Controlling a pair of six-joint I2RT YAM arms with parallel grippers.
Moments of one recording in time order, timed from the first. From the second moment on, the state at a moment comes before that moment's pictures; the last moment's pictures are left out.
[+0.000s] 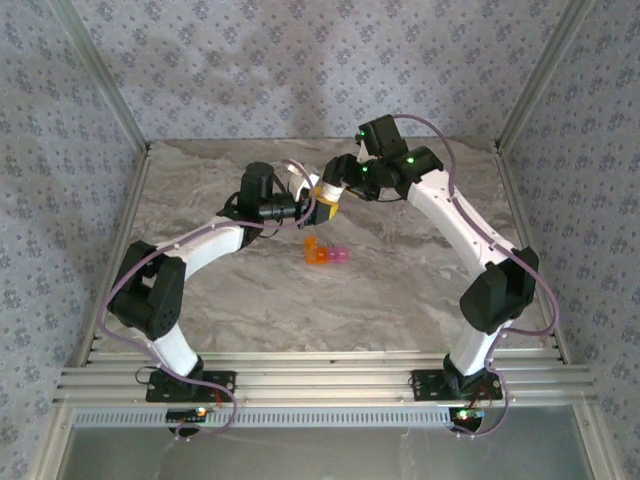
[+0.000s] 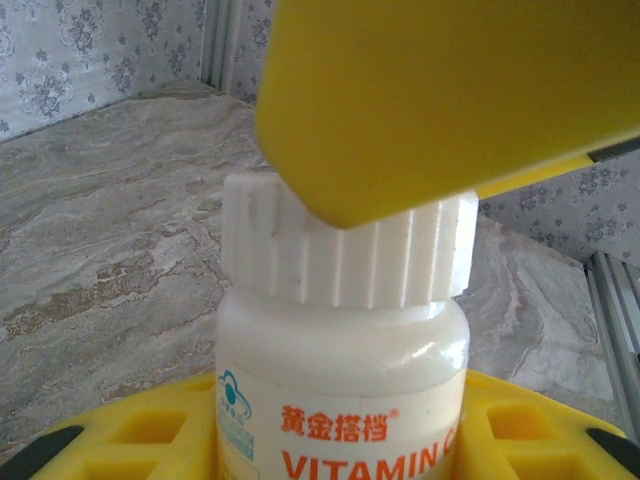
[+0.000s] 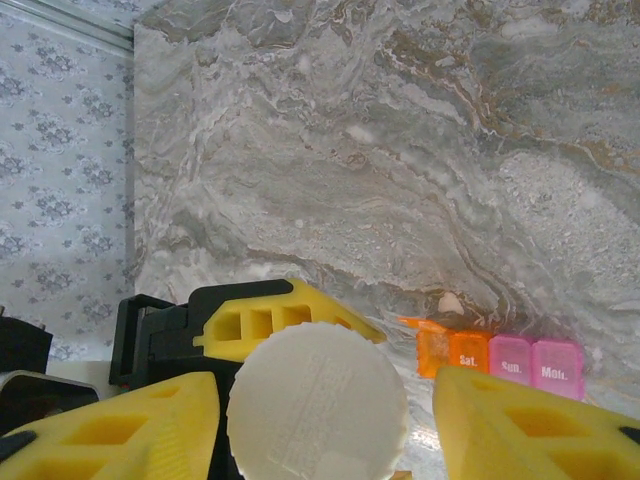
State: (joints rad) left arm -0.51 1.69 1.10 0.28 0.75 -0.09; right arm 0.51 1.73 1.78 -0.85 -0.27 0.74
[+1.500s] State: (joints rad) left arm -0.49 1.72 1.19 0.20 0.83 -0.16; right arm 0.36 1.54 1.42 -0.42 -0.42 0.72
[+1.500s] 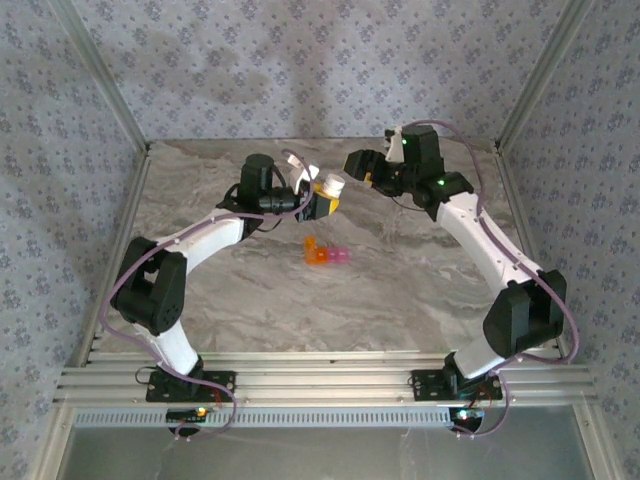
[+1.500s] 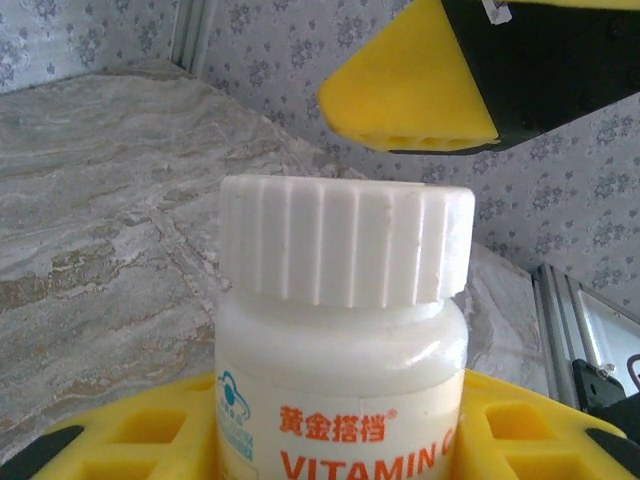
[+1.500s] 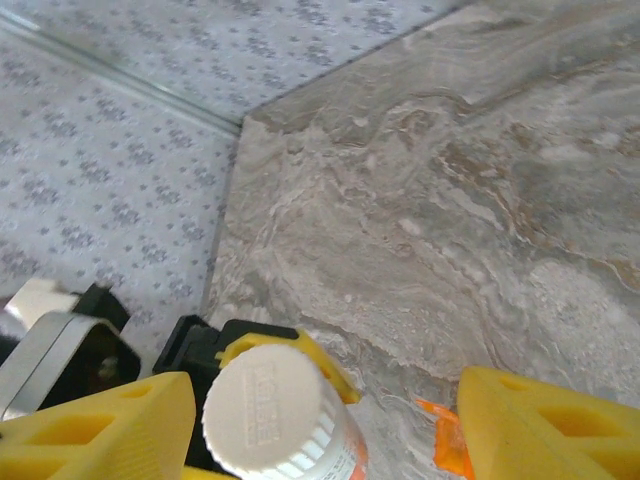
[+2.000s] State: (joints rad) left arm -0.49 1.72 1.20 0.16 0.83 -0.12; right arm 0.46 1.64 1.51 -0.46 -0.37 0.76
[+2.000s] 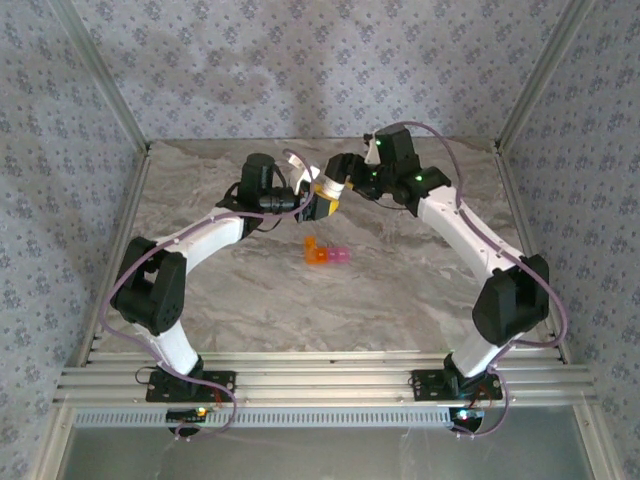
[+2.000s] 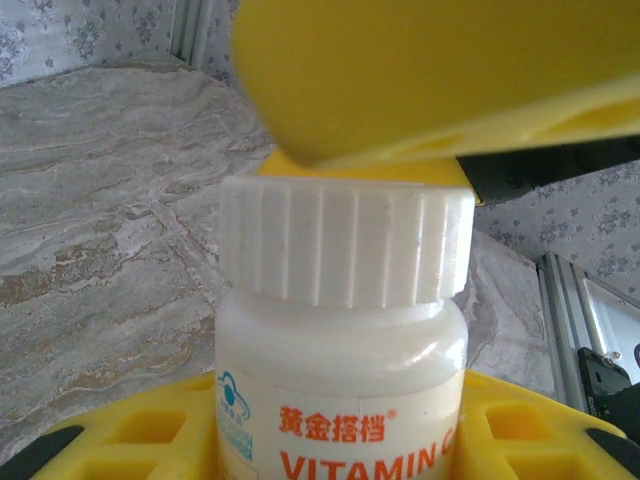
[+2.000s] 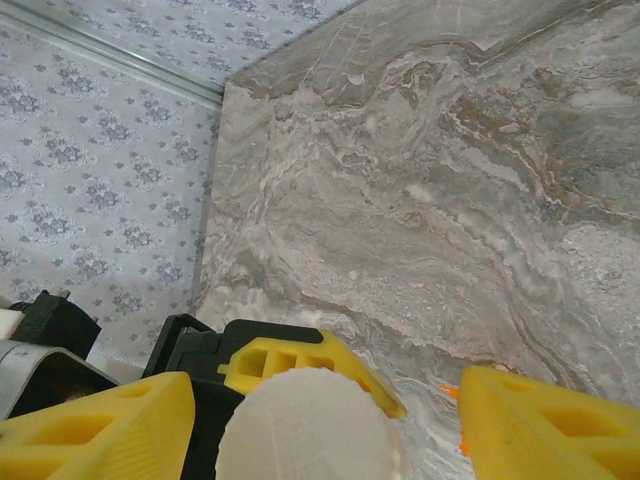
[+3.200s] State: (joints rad) left arm -0.48 1.74 1.22 0.19 0.87 -0.20; right arm 0.33 1.49 1.24 -0.22 -0.61 0.53
